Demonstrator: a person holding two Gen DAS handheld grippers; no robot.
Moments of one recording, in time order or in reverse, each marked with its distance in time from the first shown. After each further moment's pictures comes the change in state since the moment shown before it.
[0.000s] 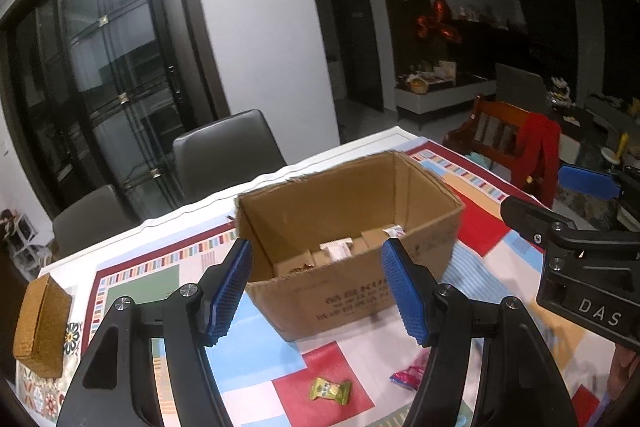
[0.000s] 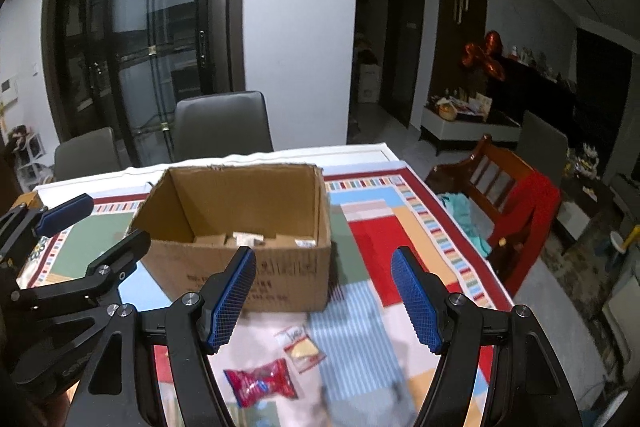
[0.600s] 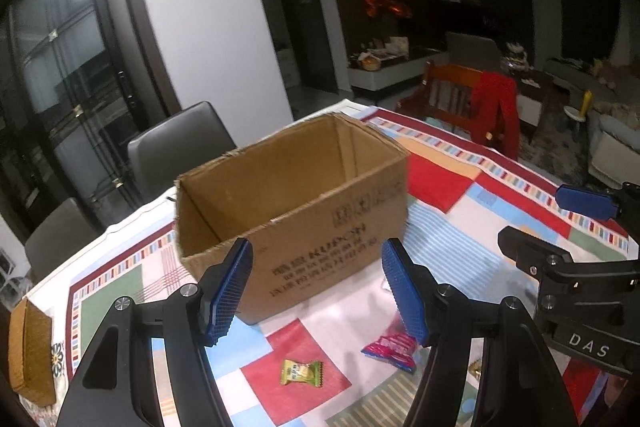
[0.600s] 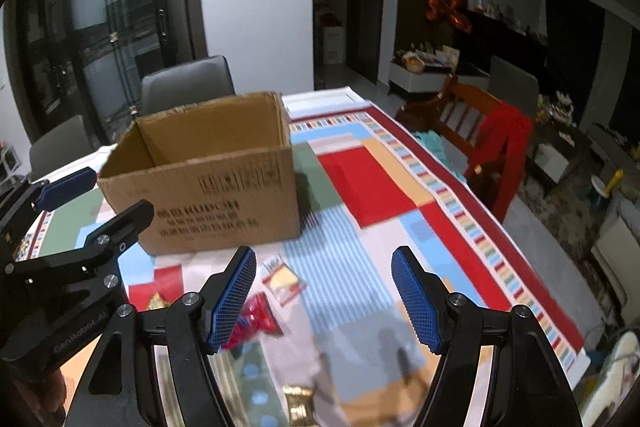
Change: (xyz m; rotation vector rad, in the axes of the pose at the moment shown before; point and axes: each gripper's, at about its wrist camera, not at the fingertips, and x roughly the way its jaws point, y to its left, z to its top) left arm 0.008 -0.031 -0.027 0.132 0.047 -0.139; right arm -0.006 -0.016 -0.060 0.112 0.132 -0.090
